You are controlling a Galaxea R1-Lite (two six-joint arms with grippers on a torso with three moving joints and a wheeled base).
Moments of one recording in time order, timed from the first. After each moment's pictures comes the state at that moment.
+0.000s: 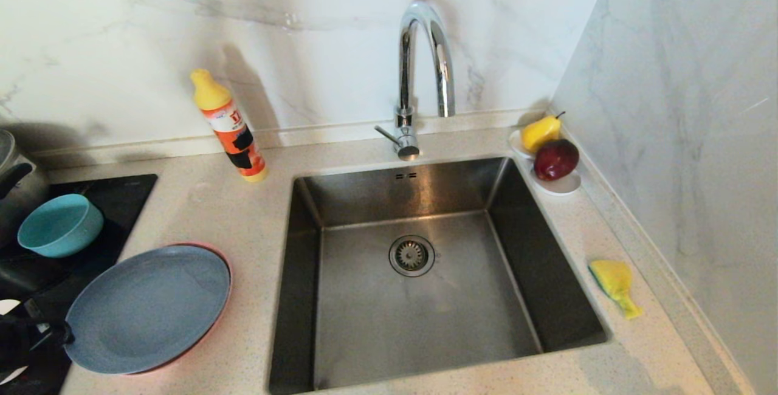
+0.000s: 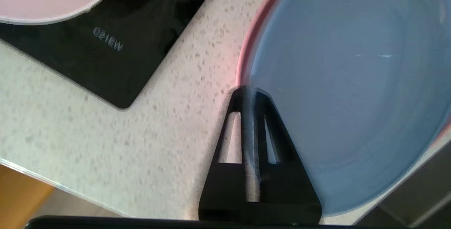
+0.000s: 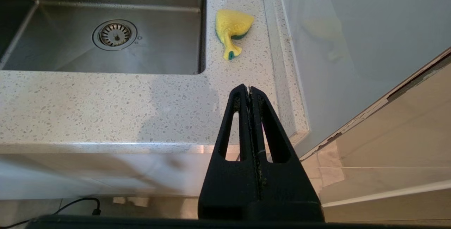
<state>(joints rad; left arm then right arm) 0.58 1.41 -0.62 0.08 -0.21 -0.33 0.00 0.00 0.00 0.00 0.01 -0.07</state>
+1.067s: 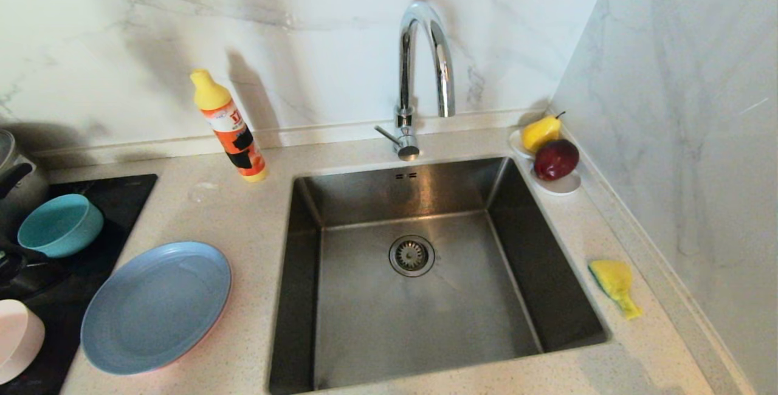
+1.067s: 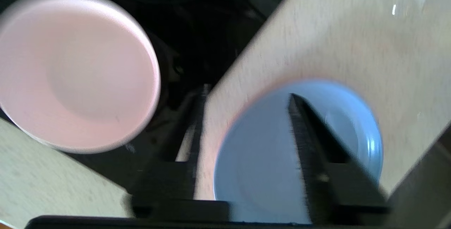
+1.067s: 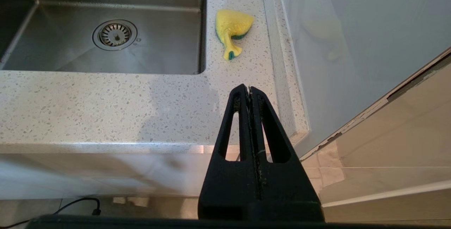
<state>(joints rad) 0.66 1.47 -0.93 0.13 -0.24 -0.33 0.00 0.00 0.00 0.00 0.01 -0.07</state>
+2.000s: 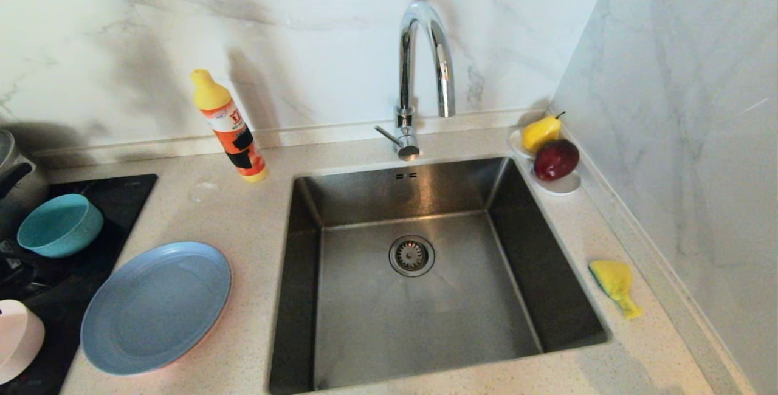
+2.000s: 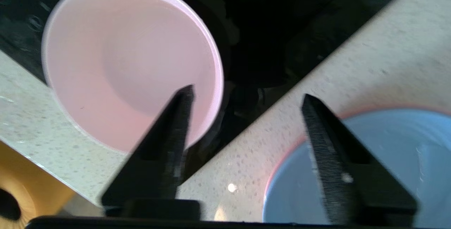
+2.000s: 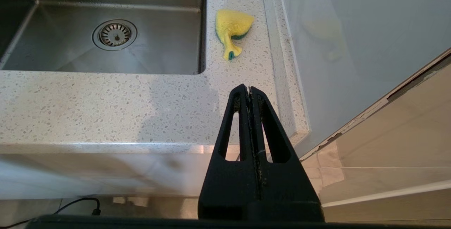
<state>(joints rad) 0.66 1.70 -1.14 0.38 -0.06 -0.28 0.00 0.00 0.00 0.00 0.01 -0.07</state>
